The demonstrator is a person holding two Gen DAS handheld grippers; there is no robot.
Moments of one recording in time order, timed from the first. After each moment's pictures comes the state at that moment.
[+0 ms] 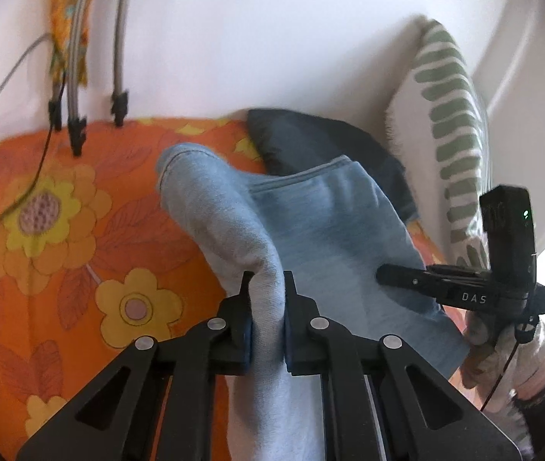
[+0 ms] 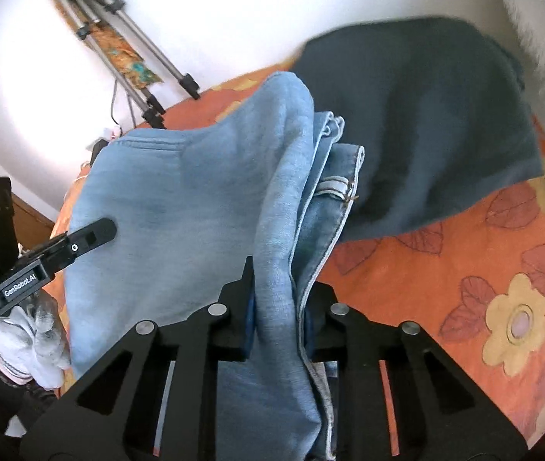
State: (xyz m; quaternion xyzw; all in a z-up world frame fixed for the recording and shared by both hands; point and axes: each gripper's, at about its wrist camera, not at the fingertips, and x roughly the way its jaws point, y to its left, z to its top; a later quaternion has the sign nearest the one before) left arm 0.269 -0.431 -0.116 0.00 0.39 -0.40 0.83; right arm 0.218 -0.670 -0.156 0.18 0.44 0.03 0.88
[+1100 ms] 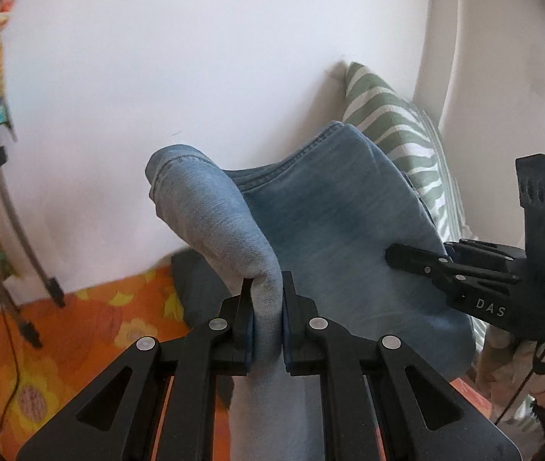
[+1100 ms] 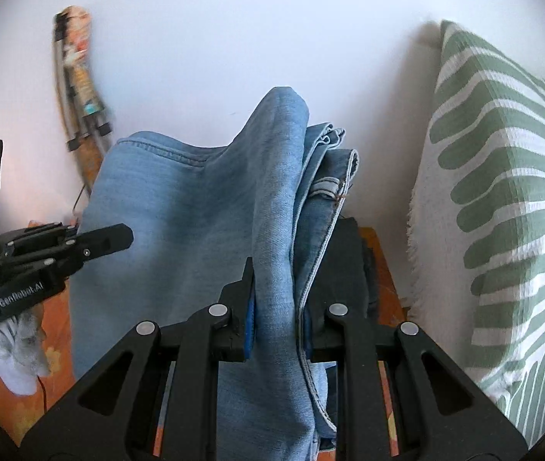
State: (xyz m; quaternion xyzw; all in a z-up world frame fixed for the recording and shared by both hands) left arm 0.299 -0.542 -0.003 0.03 0.26 -0.47 0.84; right arm 0.209 -0.719 0.009 0.04 0.29 -0.12 0.95
